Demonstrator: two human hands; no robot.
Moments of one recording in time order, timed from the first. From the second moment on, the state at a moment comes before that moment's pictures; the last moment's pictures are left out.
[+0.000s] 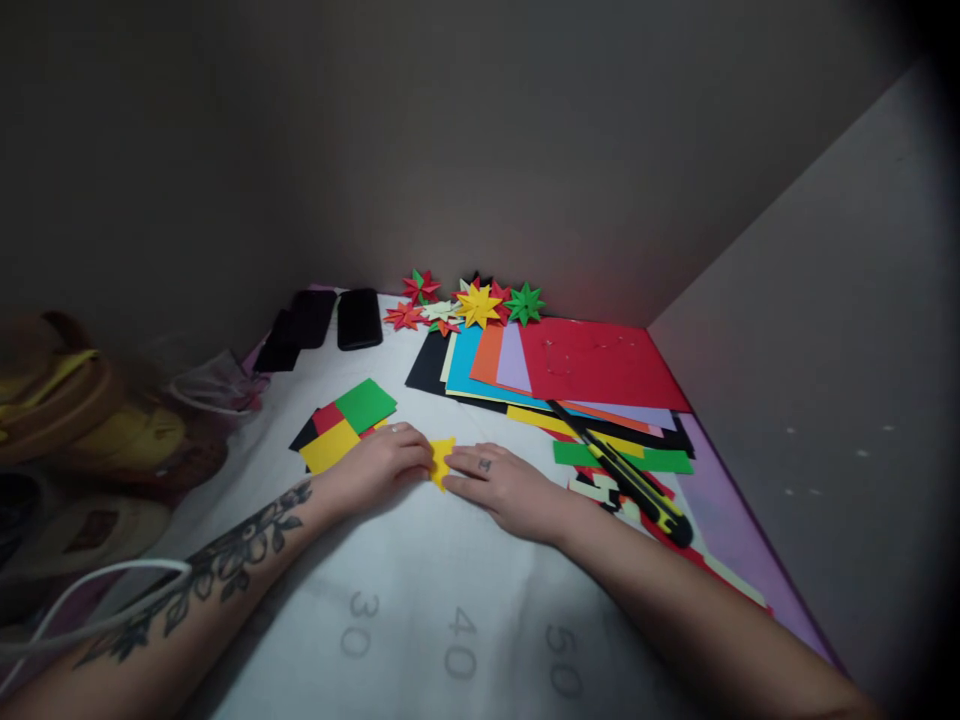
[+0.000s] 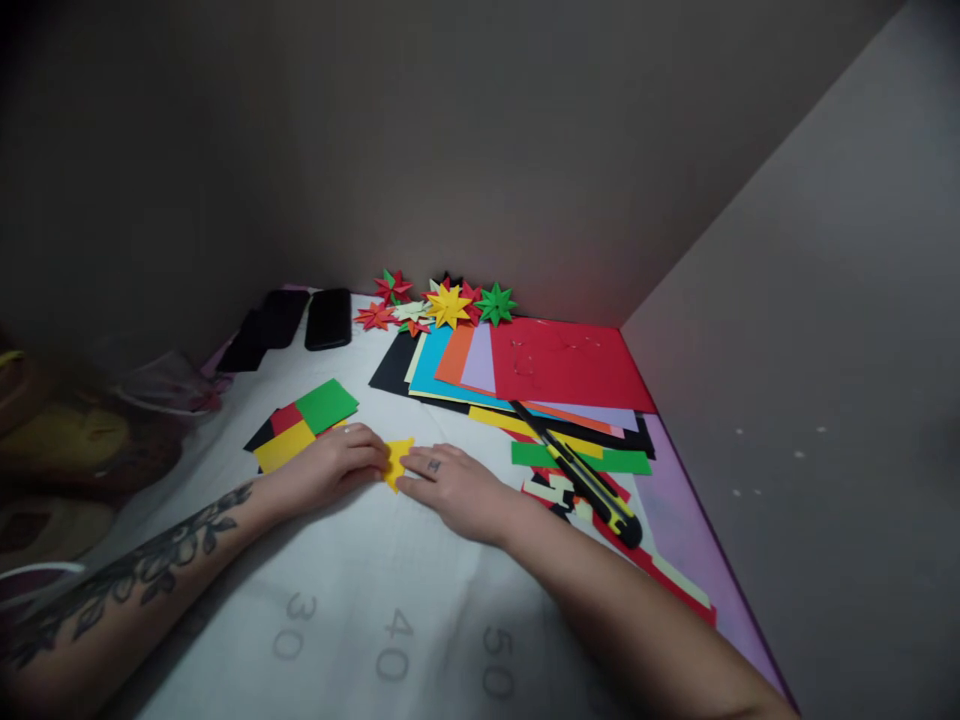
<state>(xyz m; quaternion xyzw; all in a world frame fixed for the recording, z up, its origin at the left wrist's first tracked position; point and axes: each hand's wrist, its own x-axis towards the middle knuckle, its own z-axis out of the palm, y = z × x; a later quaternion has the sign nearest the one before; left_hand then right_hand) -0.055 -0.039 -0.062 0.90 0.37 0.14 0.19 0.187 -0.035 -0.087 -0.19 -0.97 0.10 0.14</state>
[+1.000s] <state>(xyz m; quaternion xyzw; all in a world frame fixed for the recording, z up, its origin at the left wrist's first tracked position) -0.030 -0.023 -0.058 0.86 0.45 0.09 0.20 0.186 -0.040 -0.089 -0.21 -0.95 0.19 0.15</state>
